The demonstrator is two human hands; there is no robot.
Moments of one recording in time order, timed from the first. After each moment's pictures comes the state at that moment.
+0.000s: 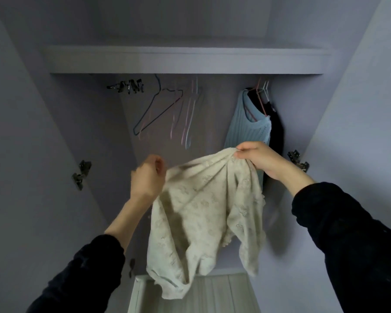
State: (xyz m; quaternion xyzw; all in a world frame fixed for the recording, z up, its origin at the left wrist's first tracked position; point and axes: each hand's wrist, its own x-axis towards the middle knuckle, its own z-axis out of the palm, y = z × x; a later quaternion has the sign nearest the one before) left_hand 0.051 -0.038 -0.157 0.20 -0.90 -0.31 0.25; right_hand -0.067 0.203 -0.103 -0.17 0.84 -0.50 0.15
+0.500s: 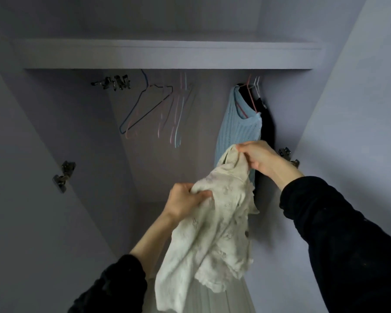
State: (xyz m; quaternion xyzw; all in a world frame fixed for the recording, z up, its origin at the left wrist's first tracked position) left_hand 0.037 0.057 -0.184 0.15 -0.78 -0.61 0.06; right_hand -0.097 0.214 -0.114 0.02 0.75 -0.64 0.16
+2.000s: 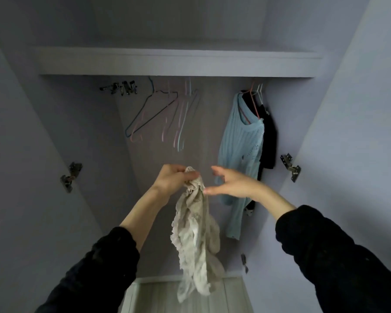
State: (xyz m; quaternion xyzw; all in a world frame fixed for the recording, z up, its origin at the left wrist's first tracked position) left_hand 0.019 0.026 -0.142 0.15 -0.78 -0.61 0.06; right_hand -0.039 0.199 -0.130 -0.27 0.88 -0.30 0.24
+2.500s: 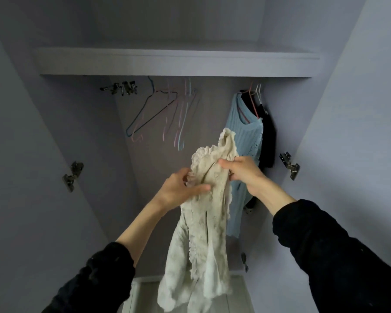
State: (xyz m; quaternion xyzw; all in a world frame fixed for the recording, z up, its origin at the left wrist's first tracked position) left_hand 0.046 0.032 -0.149 0.08 -0.86 -0.51 0.03; right_hand -0.040 0.195 -0.122 -0.07 0.81 -0.56 0.13
